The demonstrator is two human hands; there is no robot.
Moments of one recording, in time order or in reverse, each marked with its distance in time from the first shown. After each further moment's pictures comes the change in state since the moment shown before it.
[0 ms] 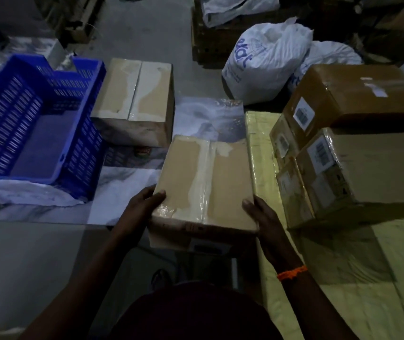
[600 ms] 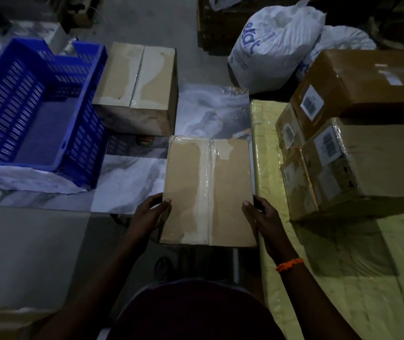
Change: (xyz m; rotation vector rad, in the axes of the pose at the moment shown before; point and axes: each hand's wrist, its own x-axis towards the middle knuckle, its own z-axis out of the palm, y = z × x) left_hand 0.002 -0.053 0.015 -0.023 0.195 -0.122; right_hand 0.009 0.032 -0.009 -0.125 0.085 0.030
